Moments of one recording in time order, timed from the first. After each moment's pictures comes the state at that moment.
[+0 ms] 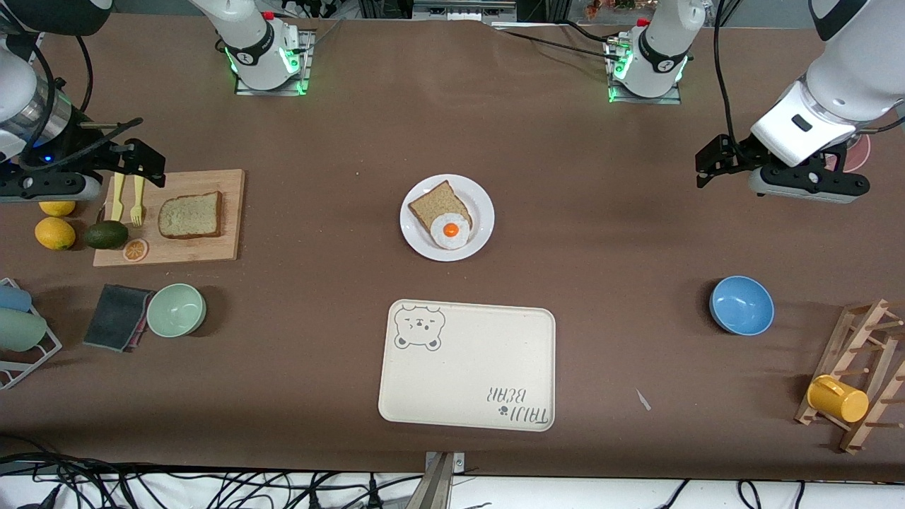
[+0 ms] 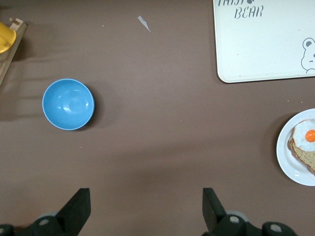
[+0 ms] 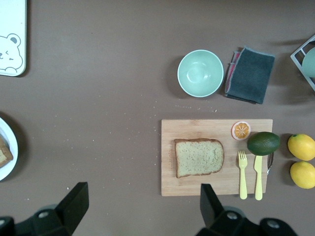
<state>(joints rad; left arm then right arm) -0.08 -0.04 -0.07 -1.75 -0.02 1.73 -0.03 0.05 0.02 0.05 -1.65 -0.05 1.65 0.04</state>
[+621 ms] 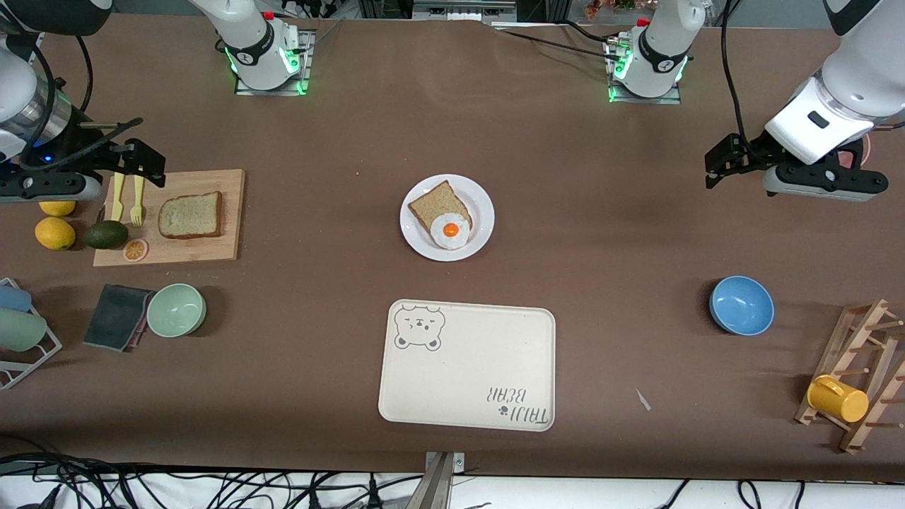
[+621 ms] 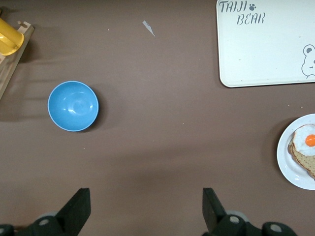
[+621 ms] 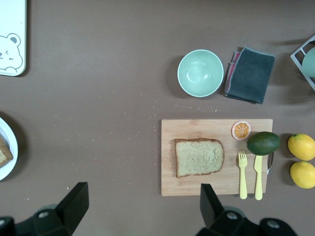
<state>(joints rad) -0.07 -0.04 -0.06 -1.73 -0.02 1.72 -0.03 0.05 0.02 0.05 -1.65 -0.05 1.64 0.04</state>
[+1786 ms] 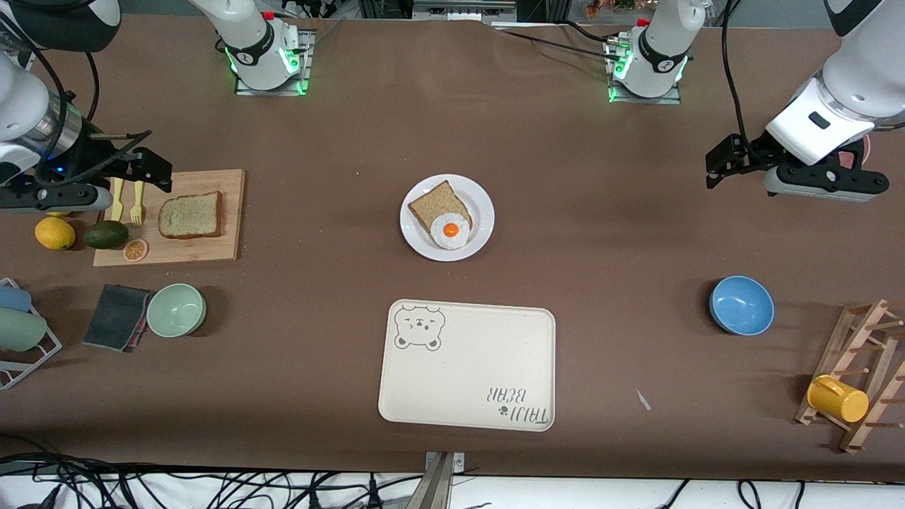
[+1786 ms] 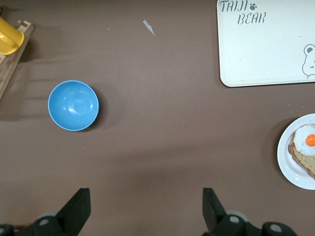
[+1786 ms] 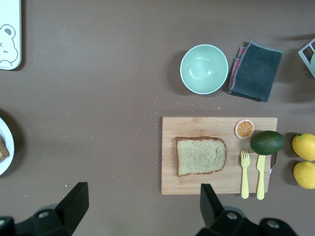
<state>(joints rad) -0.07 -0.04 -0.06 -1.73 -0.02 1.72 -0.03 0.06 0.05 0.05 -1.65 -0.06 1.64 0.03</state>
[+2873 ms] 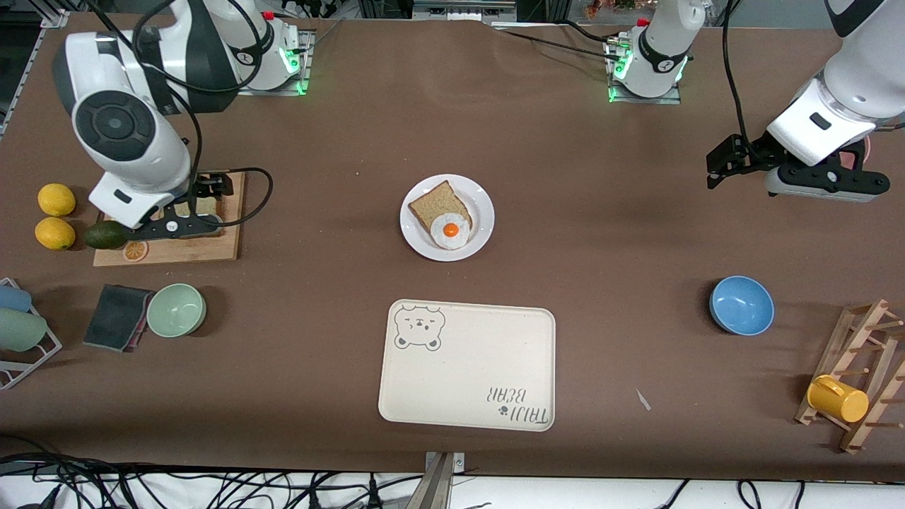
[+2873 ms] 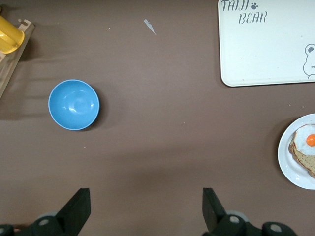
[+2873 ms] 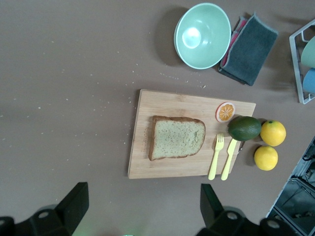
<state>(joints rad) -0.07 -0.04 -0.06 -1.73 -0.02 1.72 -0.03 0.21 0.16 0.06 -1.78 -0.32 1.65 0.14</state>
